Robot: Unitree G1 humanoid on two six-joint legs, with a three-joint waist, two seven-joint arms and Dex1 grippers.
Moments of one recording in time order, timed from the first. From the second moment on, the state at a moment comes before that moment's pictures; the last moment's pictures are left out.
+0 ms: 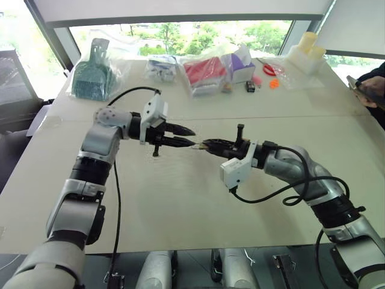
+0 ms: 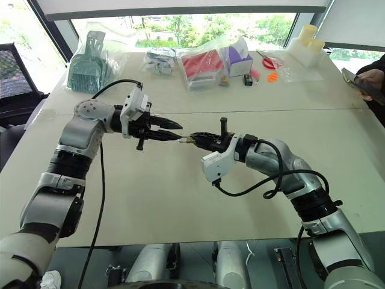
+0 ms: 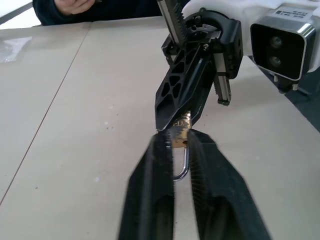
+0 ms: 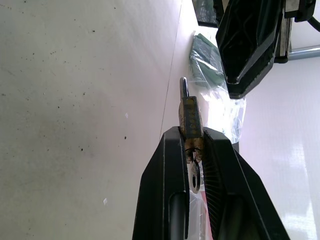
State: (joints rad) left arm -0.86 0.48 -0.14 0.37 -0.31 0.20 -1.48; right arm -0.54 -0.68 0.30 0.01 -0.49 -0.58 0.56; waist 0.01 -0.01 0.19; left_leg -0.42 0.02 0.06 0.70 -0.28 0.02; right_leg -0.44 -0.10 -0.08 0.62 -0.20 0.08
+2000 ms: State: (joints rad) left arm -0.47 0.63 -0.08 0.06 -0.26 0.27 -1.16; right arm -0.49 -0.76 0.32 0.11 -0.33 -0.39 0.80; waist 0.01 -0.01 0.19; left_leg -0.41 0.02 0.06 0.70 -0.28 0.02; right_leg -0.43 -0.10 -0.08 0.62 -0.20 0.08
